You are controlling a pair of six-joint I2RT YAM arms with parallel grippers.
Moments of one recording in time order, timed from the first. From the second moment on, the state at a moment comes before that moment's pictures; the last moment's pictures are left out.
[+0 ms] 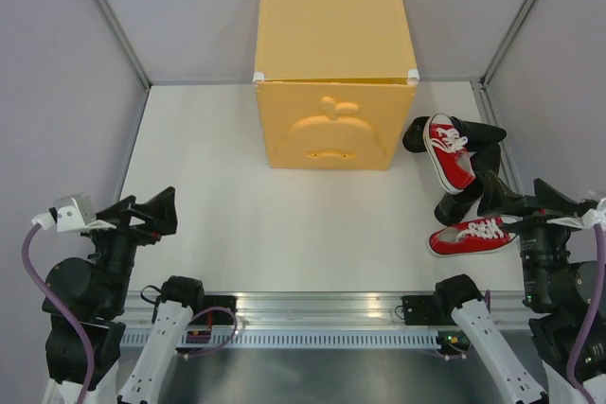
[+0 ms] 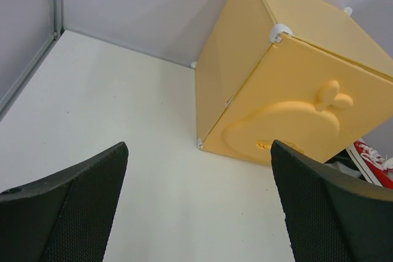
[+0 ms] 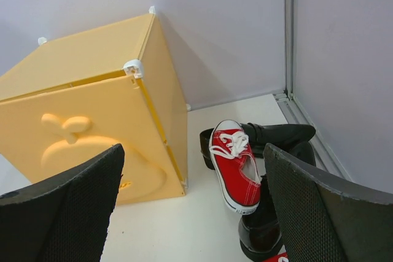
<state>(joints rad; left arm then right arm) -0.18 0.25 1.11 -0.80 -0.17 -0.38 0.31 0.26 1.10 -0.62 0.40 0.17</state>
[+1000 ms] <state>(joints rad) -0.18 0.46 0.77 -0.68 -0.05 -0.37 0.31 0.97 1.05 -0.40 0.02 0.16</state>
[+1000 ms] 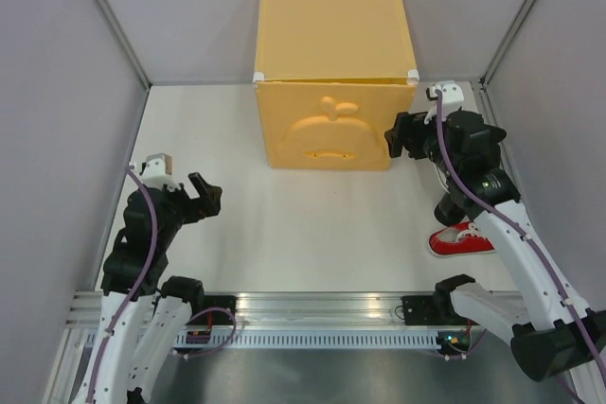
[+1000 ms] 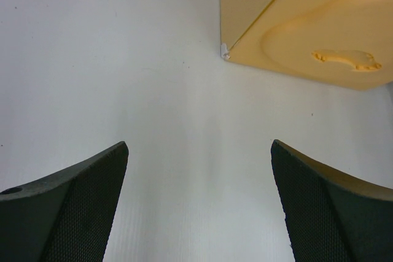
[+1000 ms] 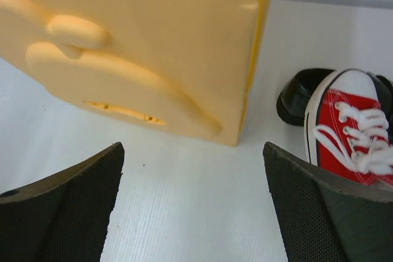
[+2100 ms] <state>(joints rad) -0.18 0.41 0.73 -0.63 -0.04 -0.36 0.09 1.19 1.12 -0.03 -0.50 0.08</state>
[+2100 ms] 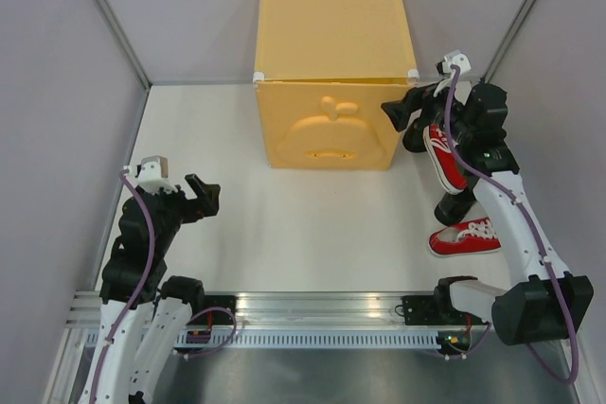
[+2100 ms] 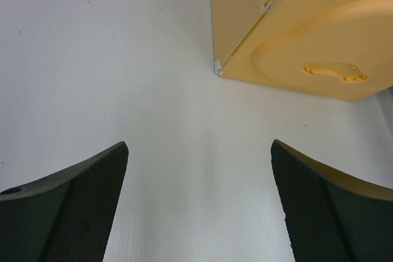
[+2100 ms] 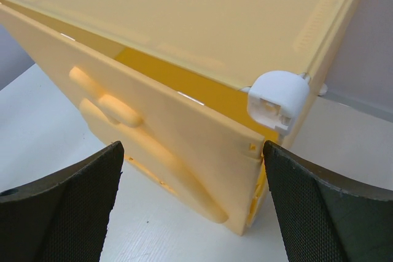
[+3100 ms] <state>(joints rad) -0.18 0.41 0.73 -0.63 -0.05 -0.36 0.08 0.92 1.14 -0.38 -0.95 0.10</state>
